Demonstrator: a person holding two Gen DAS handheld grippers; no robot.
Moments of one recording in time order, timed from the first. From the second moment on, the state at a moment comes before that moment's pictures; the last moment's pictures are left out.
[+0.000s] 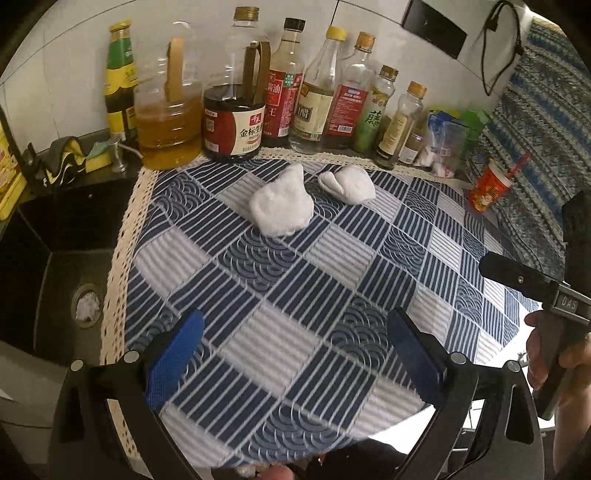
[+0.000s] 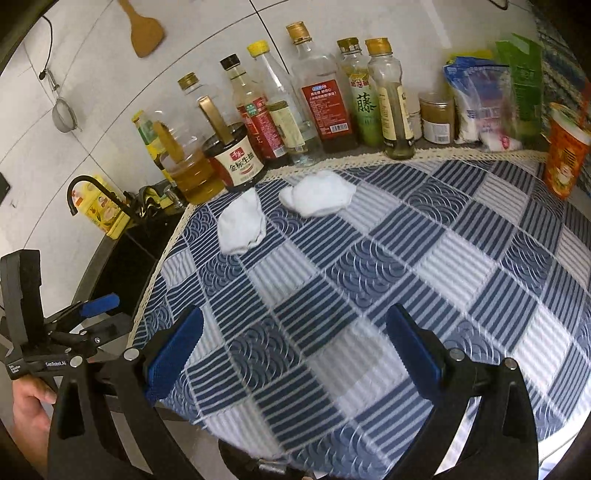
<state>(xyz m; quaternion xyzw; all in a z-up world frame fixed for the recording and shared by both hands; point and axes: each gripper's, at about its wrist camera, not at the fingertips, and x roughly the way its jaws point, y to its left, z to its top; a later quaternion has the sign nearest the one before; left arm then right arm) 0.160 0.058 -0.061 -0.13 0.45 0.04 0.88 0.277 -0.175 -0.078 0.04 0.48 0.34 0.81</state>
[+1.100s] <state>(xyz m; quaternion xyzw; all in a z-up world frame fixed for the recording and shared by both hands) 0.343 0.093 -0.141 -0.14 0.54 0.13 0.82 0.468 -0.071 -0.167 -0.02 0.50 0.47 0.73</state>
